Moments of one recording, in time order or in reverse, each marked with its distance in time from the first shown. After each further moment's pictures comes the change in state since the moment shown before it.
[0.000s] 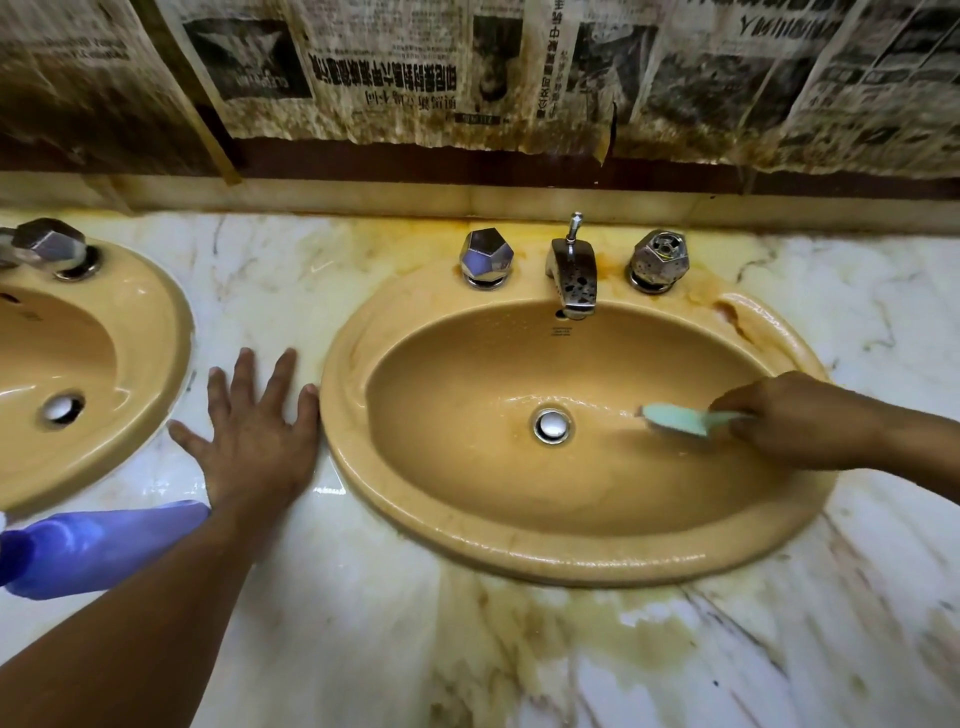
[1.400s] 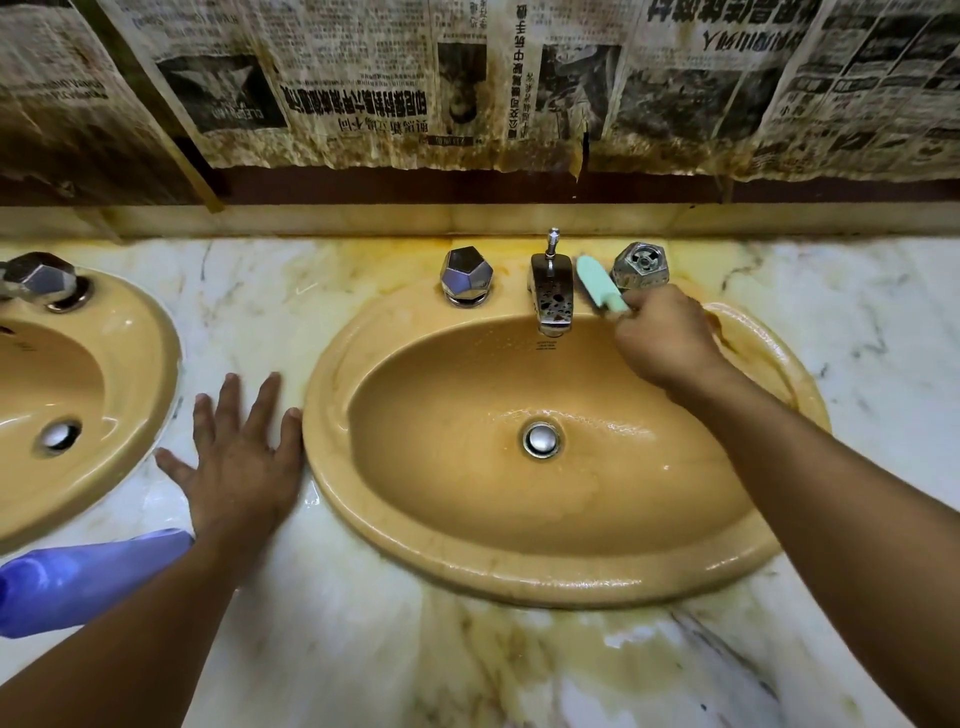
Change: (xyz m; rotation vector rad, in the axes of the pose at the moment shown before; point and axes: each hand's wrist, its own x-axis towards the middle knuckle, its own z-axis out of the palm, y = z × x) left_hand -0.003 0.002 -0.002 0.001 -0.006 -0.015; right_hand 0.073 -0.082 -0.034 0.801 0.552 0.183
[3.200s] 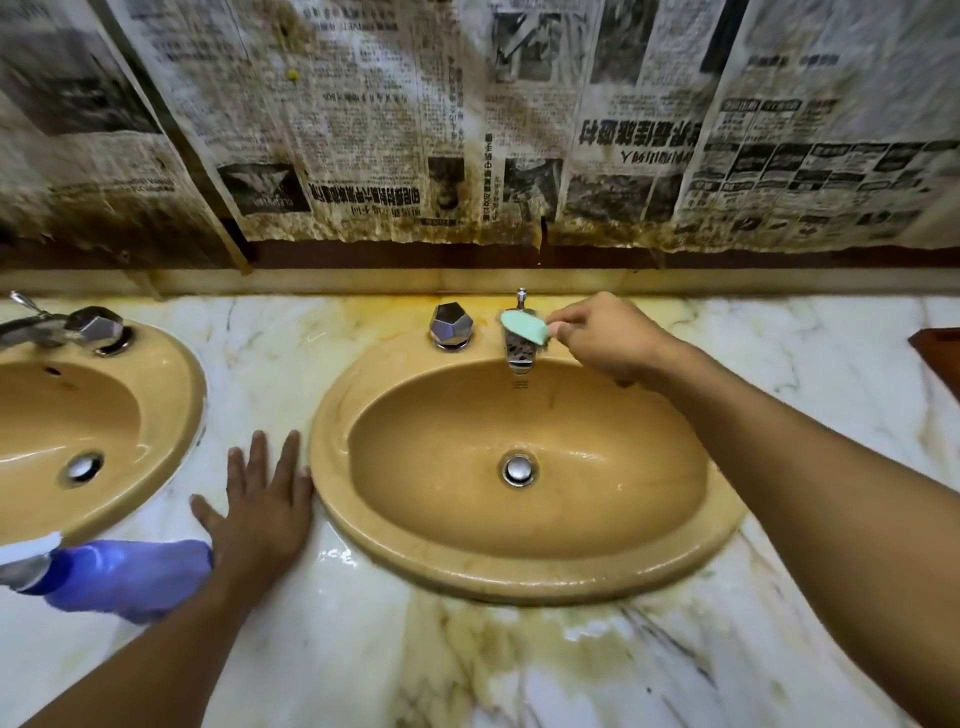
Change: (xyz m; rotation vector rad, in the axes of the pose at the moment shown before) left_hand -0.035 -0.004 -0.002 -0.008 -0.147 0.021; right_hand -0.040 -0.042 -0.068 -0.099 -0.199 -0.309
